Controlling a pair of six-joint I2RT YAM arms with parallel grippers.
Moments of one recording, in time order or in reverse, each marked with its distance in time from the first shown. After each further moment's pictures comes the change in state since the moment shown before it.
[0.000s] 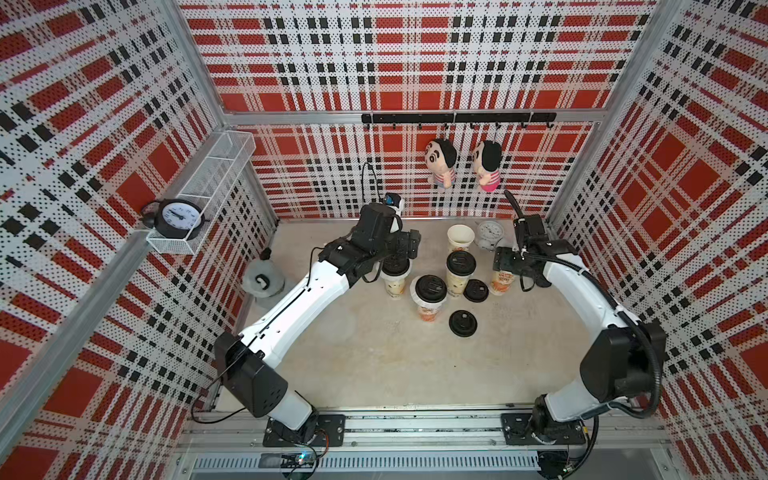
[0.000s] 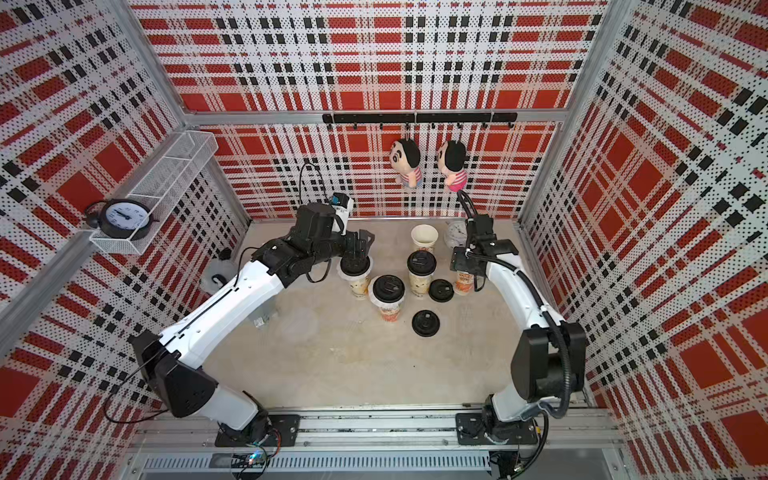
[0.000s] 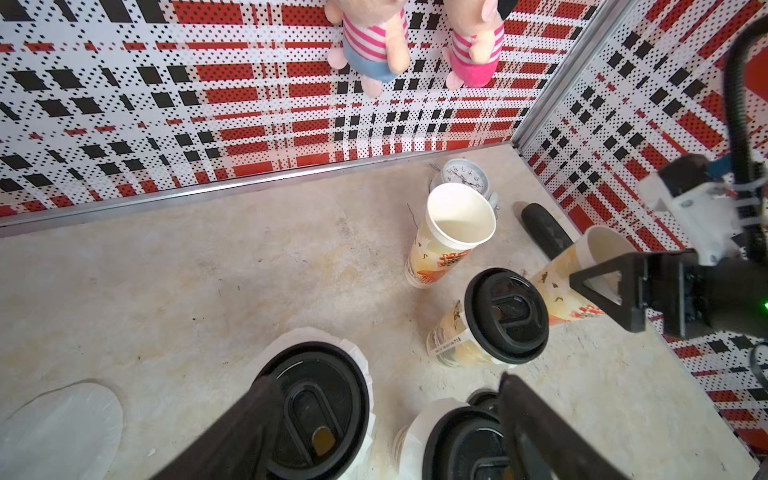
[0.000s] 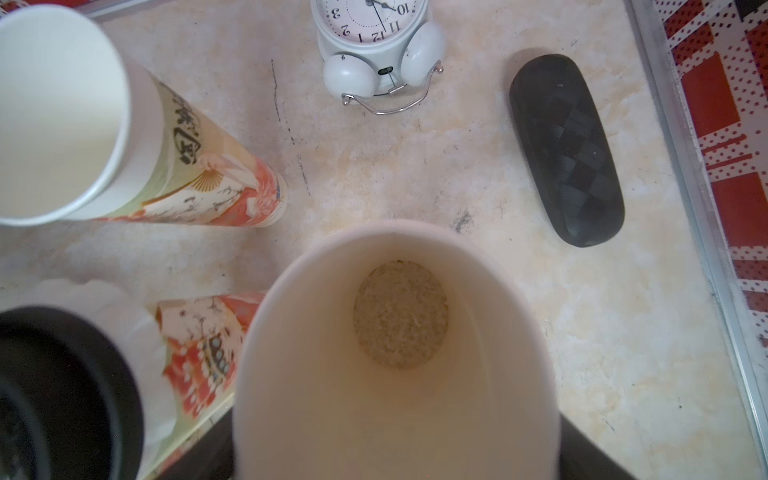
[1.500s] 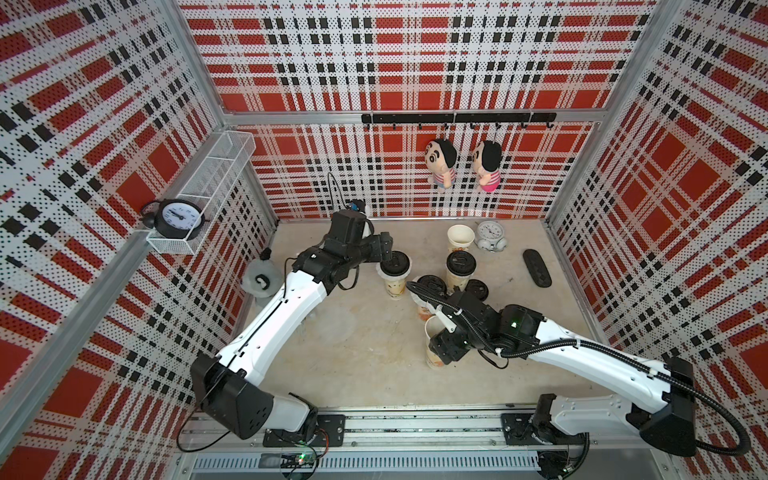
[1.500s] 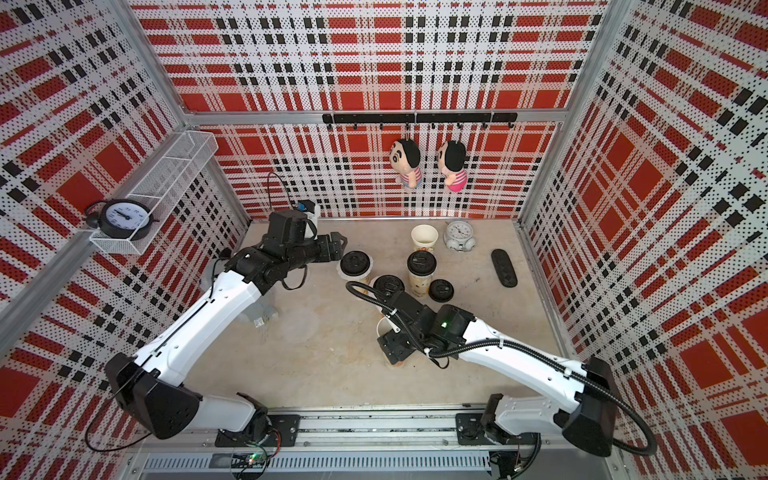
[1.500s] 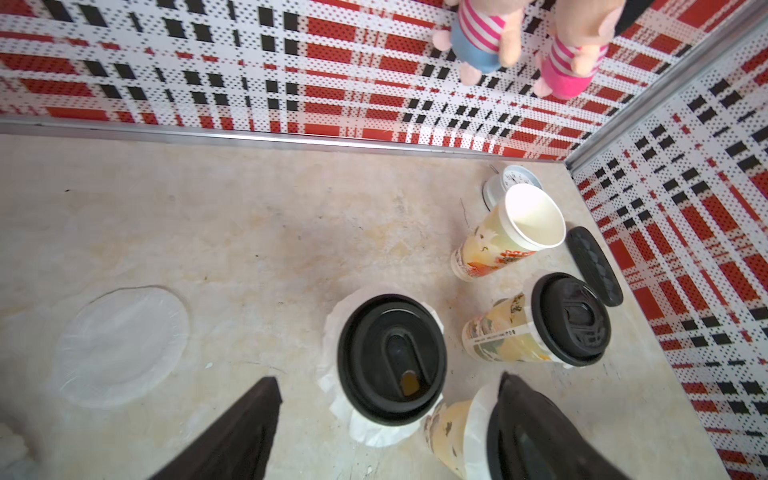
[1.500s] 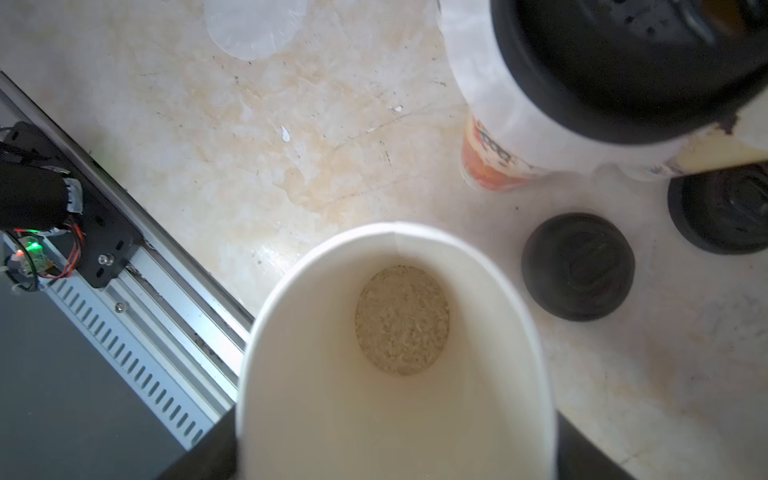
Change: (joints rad) left arm 0.165 -0.157 -0.171 -0.041 0.014 -0.122; right arm 0.900 -0.240 -0.212 -0.047 -0.032 -0.013
